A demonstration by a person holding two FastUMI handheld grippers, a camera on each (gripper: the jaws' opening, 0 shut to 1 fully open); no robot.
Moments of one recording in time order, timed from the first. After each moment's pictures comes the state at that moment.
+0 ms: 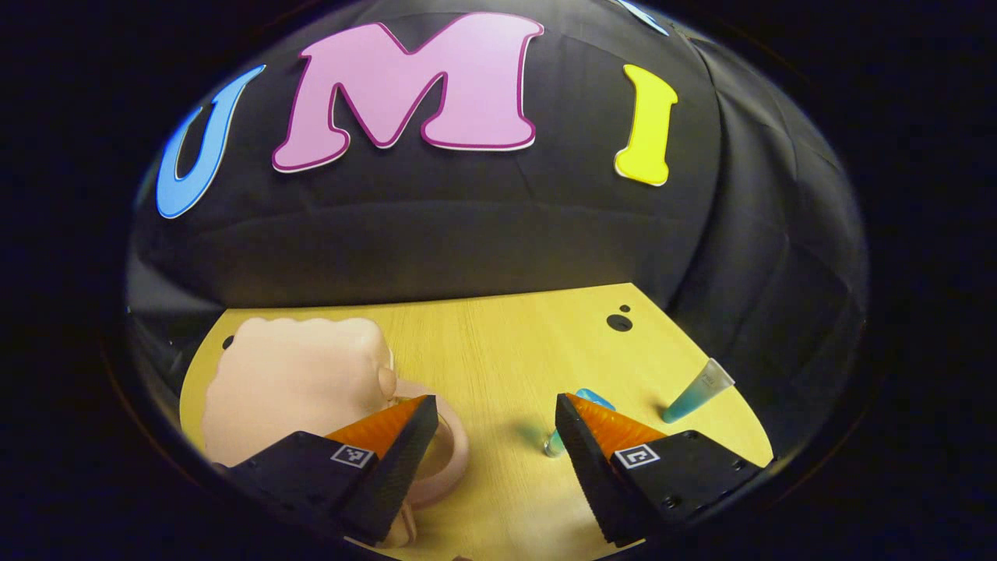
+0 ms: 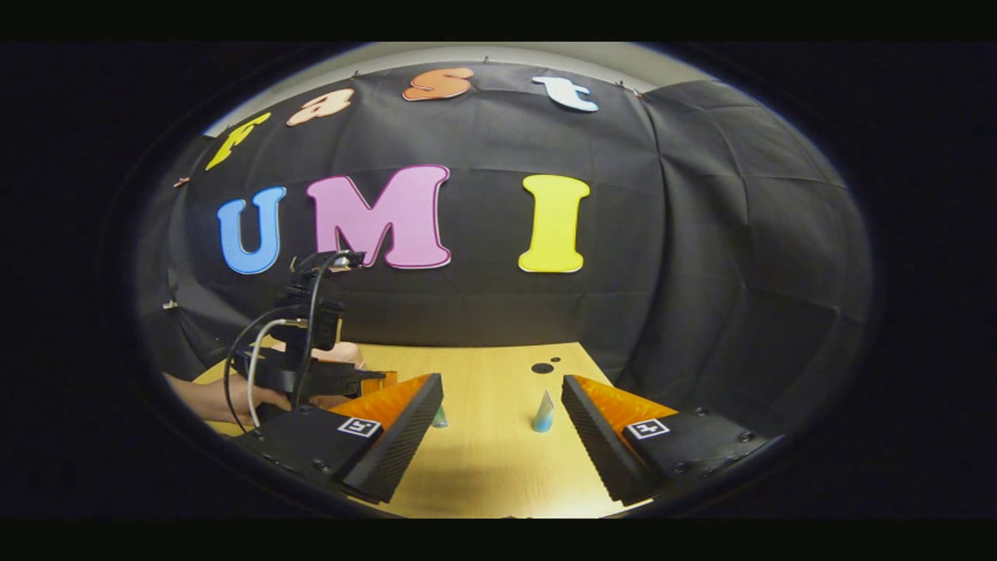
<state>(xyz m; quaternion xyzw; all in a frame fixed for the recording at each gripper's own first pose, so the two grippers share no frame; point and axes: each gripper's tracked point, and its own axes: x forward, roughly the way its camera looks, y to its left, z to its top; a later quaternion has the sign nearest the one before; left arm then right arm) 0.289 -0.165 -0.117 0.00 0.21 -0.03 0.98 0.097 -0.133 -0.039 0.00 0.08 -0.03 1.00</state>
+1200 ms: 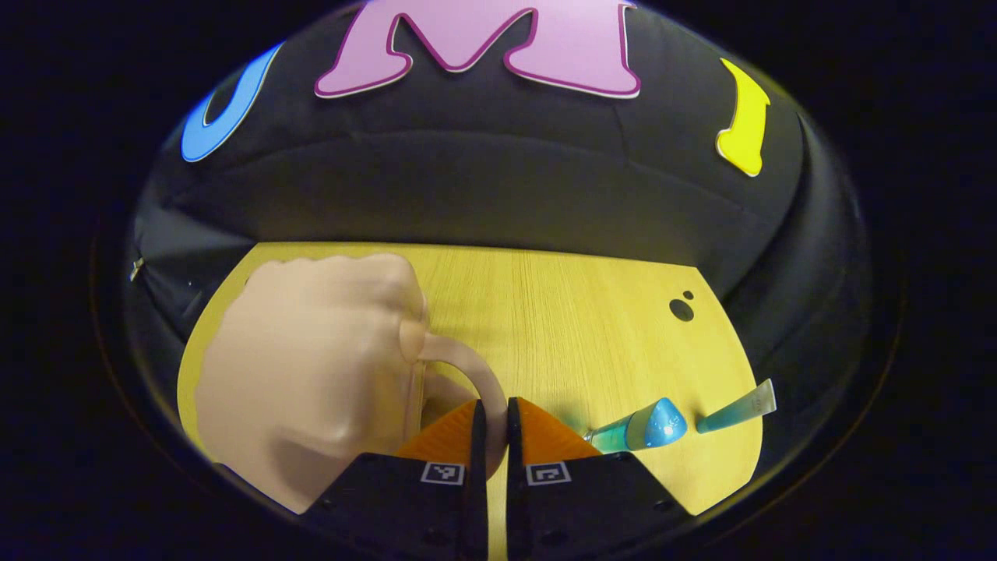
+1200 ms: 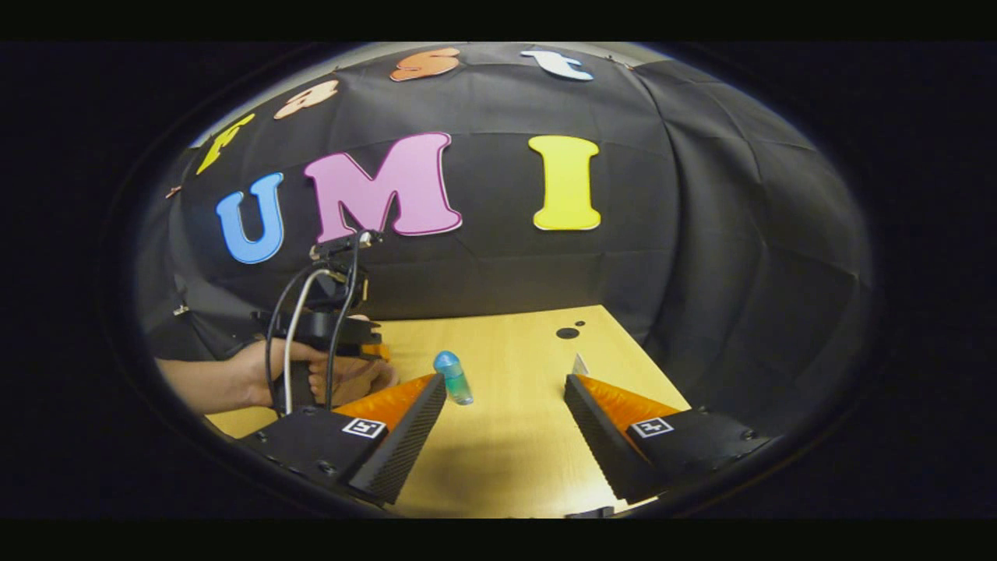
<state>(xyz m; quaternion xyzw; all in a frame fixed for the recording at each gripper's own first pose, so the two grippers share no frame) 0.298 -0.116 -0.110 -0.07 0.29 0.03 0.95 0.095 -0.096 -0.079 0.03 0.14 0.01 0.99</state>
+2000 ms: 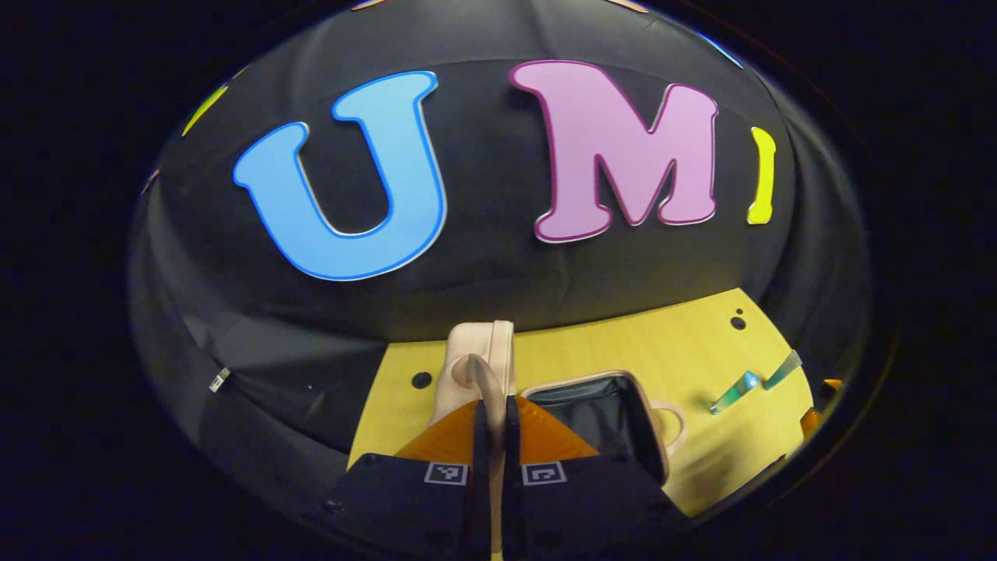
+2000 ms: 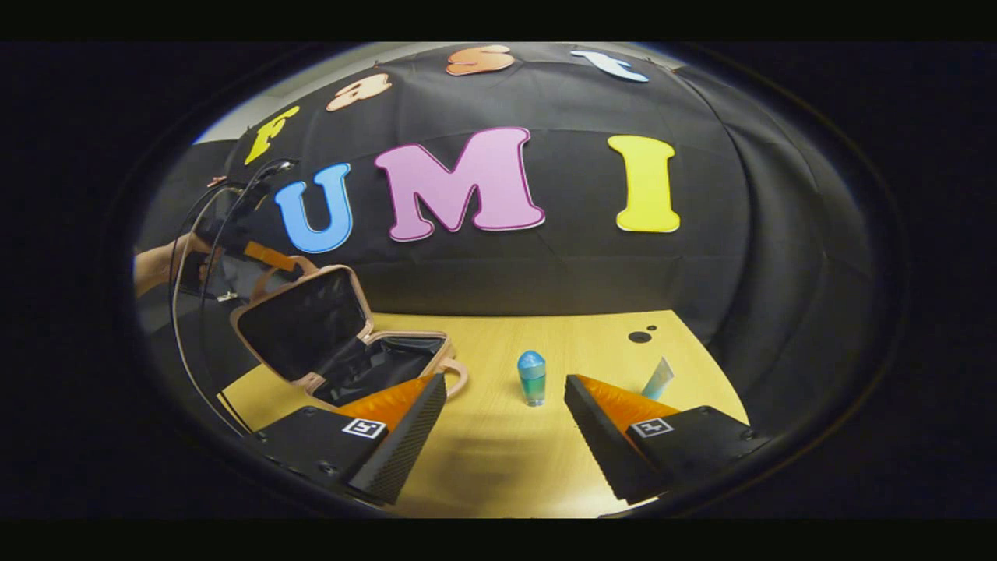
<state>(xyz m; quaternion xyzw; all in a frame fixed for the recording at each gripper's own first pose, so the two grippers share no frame) 0.180 0.196 0.056 0.07 0.21 0.12 0.97 0.098 -0.017 -0.091 0.02 0.15 0.12 0.98</state>
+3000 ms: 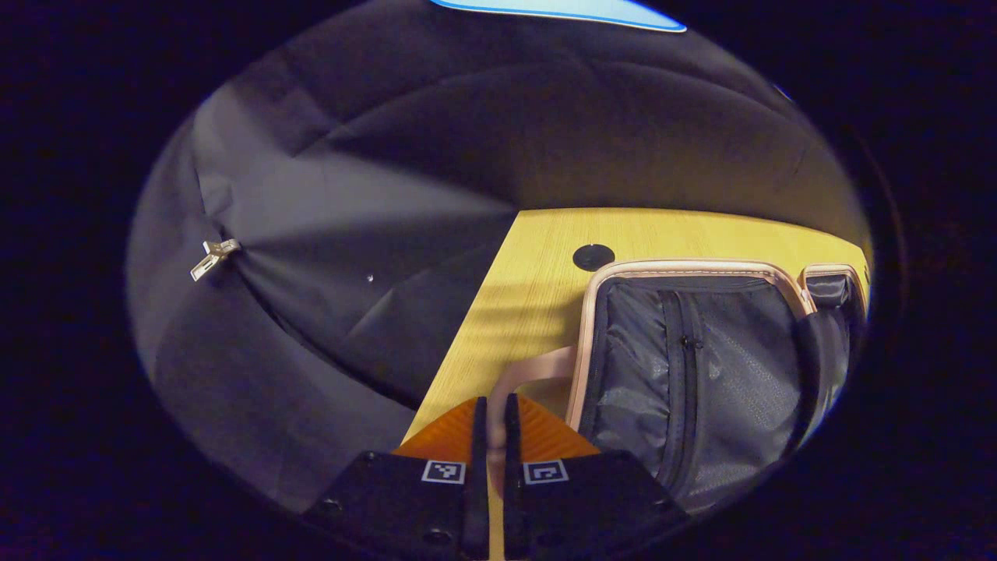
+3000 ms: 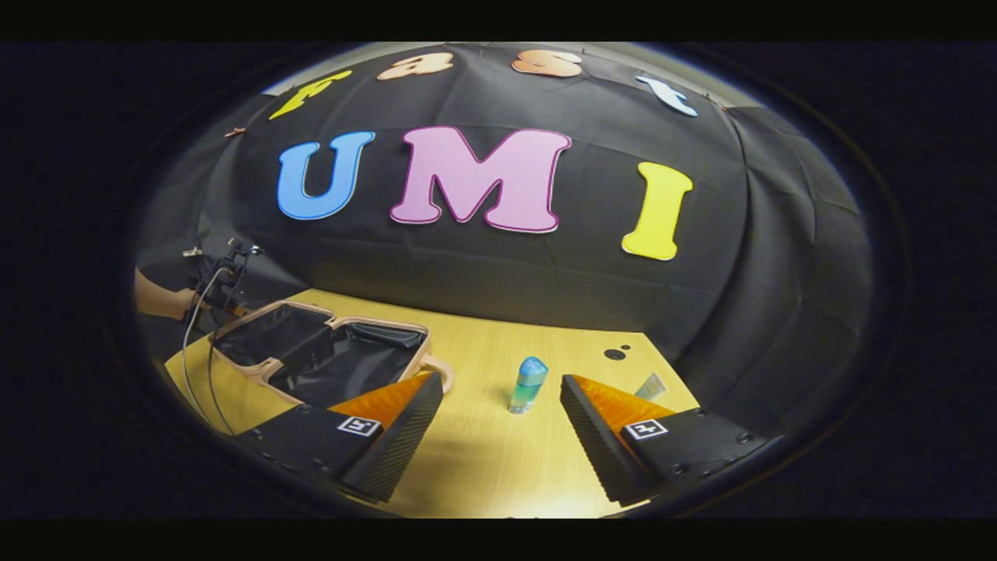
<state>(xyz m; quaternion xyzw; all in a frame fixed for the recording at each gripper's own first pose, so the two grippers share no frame) 0.209 0.468 -0.205 0.02 0.31 0.27 0.91 0.107 0.018 -0.104 -0.09 0.11 0.04 0.99</state>
